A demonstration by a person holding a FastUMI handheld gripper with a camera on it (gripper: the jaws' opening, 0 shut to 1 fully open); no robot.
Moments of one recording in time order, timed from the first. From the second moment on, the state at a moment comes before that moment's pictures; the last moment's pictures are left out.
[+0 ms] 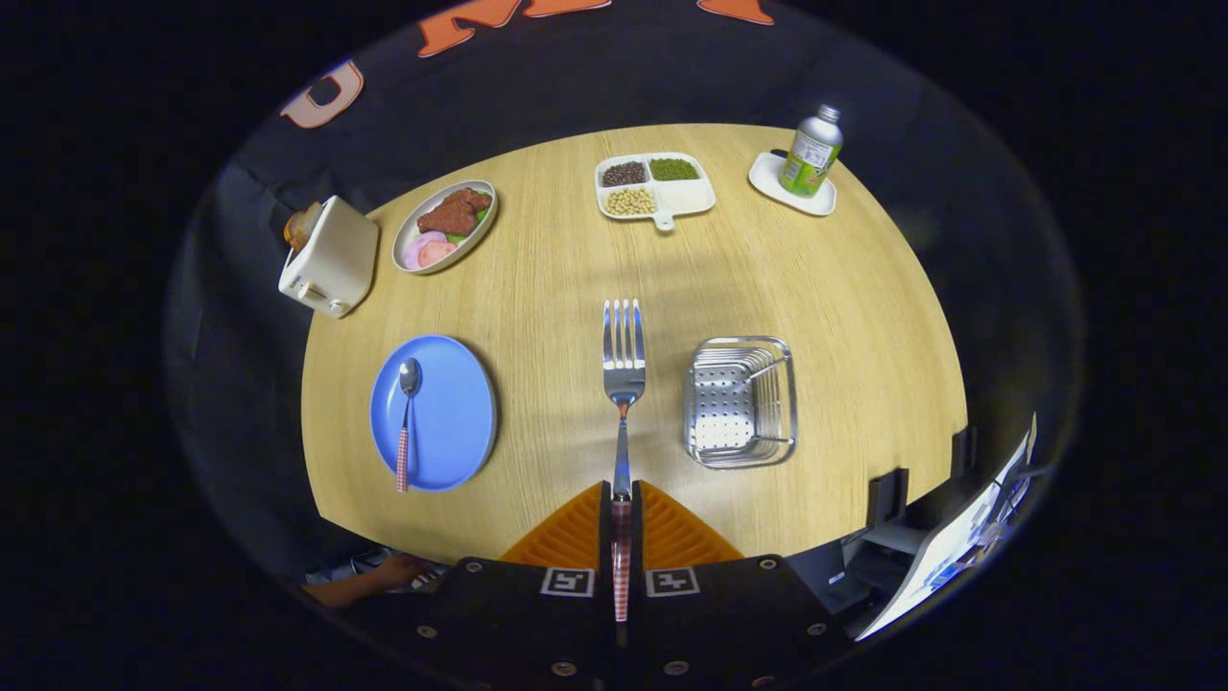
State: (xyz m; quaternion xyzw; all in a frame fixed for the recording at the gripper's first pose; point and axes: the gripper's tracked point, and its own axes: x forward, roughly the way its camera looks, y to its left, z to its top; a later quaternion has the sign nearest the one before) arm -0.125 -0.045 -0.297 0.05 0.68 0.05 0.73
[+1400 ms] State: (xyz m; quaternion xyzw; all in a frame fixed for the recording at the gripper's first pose) arm -0.112 -0.106 -0.324 0.06 0.84 0.12 0.53
